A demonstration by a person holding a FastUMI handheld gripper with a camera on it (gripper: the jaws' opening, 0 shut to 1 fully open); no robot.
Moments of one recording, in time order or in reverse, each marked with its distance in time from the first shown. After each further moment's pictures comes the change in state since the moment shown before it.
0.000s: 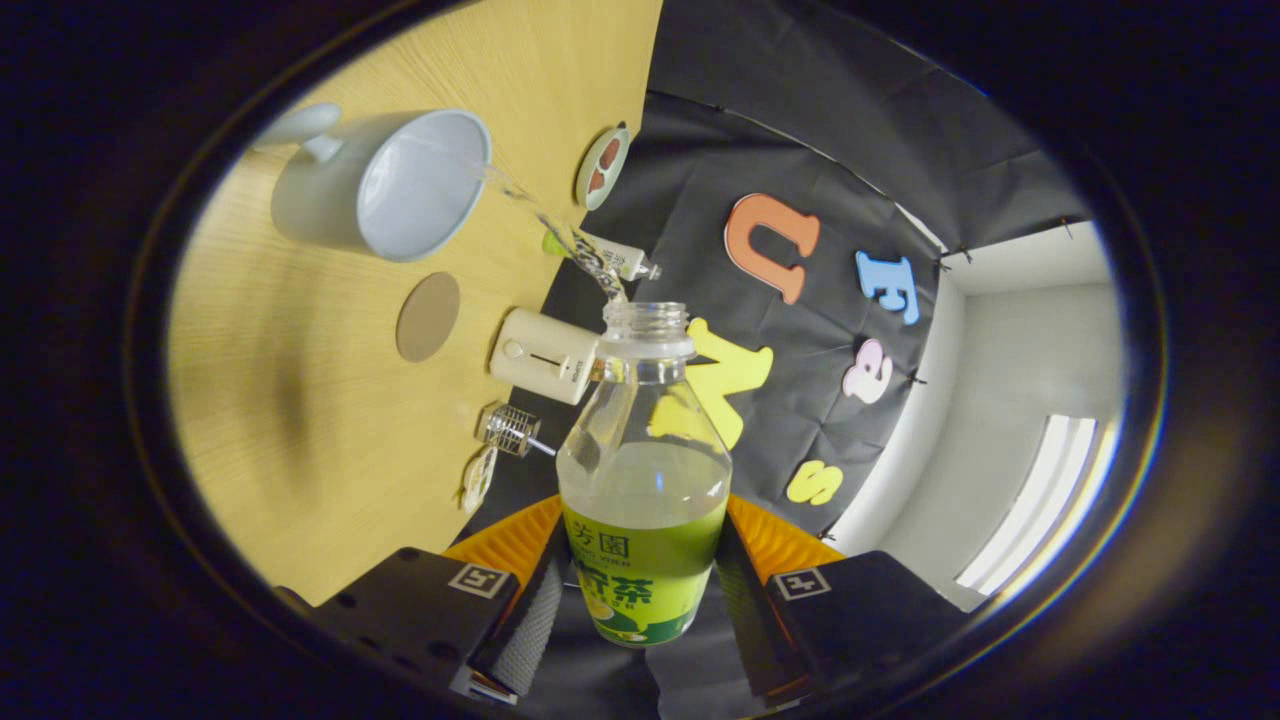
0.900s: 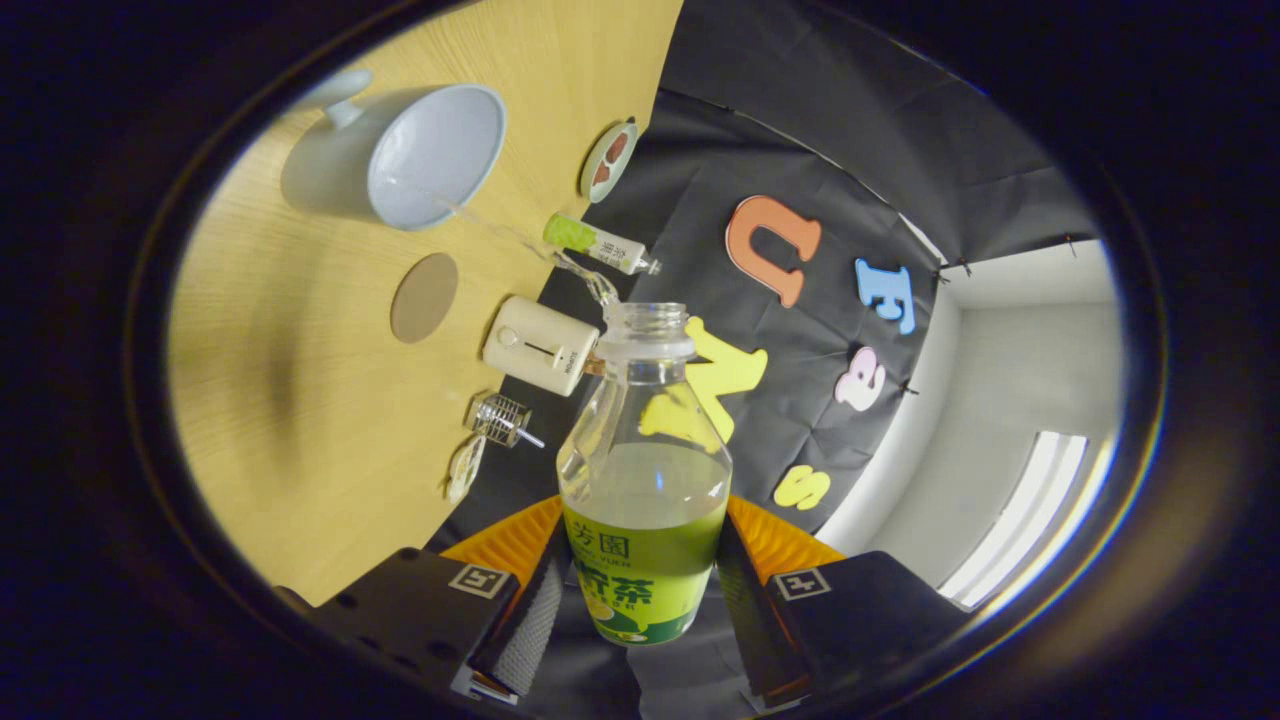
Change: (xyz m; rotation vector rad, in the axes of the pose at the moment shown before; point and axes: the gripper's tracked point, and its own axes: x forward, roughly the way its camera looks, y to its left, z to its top) arm 0.005 -0.009 -0.002 -0.046 0.011 -0.032
